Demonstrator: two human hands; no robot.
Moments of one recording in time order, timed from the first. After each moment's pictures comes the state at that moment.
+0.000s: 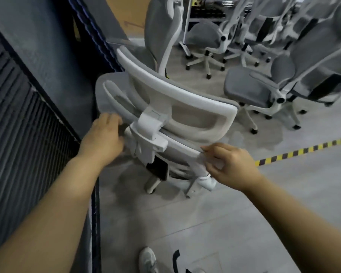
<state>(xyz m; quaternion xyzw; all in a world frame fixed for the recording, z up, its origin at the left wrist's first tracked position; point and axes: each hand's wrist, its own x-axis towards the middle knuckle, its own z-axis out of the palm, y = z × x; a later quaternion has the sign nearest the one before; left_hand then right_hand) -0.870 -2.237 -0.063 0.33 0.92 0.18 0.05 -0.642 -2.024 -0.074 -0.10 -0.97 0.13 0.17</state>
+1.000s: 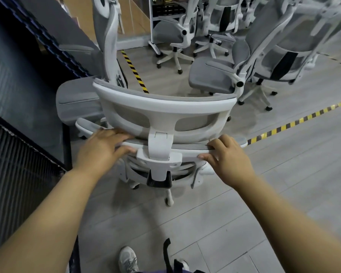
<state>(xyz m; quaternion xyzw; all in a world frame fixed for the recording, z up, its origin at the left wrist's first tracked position) -0.701 -2.117 -0.072 0.48 0.85 0.21 0.04 -0.457 -1.906 -0.107 -0.23 -0.94 0.08 0.25</state>
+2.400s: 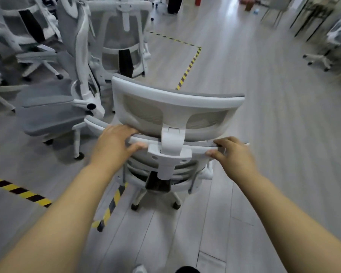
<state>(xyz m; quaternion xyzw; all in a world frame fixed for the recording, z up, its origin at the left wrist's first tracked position) -0.481 -1.571 -0.084 0.75 0.59 0.26 0.12 -0.181 -1.611 -0.074 -0.73 -0.64 0.13 0.20</state>
